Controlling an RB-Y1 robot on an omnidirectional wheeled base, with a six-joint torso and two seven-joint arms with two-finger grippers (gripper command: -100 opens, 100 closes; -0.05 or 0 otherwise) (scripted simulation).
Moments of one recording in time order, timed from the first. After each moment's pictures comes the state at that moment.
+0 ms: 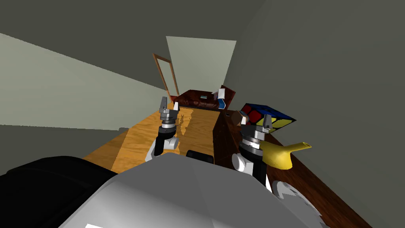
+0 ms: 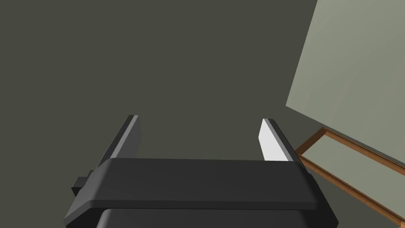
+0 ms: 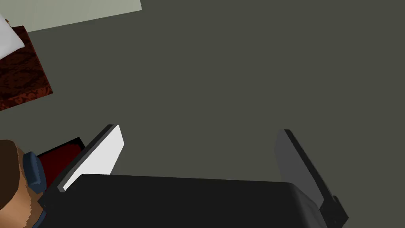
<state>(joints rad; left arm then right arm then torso) 0.45 -0.04 -0.04 -2.34 -0.10 -0.54 0.10 0.48 -0.02 0.07 -2.35 -0.05 -0.41 -0.09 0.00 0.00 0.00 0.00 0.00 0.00</state>
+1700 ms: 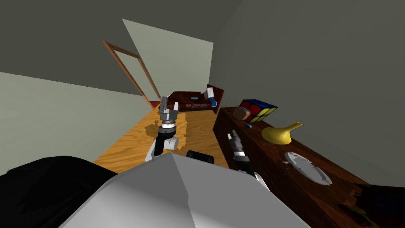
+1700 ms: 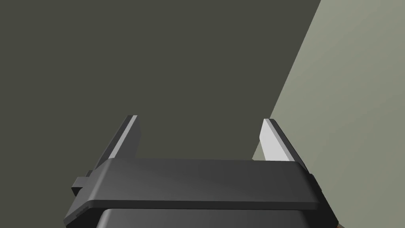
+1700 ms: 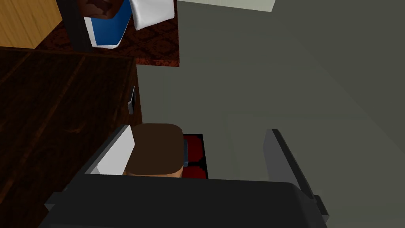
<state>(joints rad) 0.45 -0.05 -0.04 -2.34 -0.10 -0.54 0.10 0.61 -0.36 0.15 -2.05 0.04 -0.36 -0.16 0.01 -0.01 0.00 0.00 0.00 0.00</state>
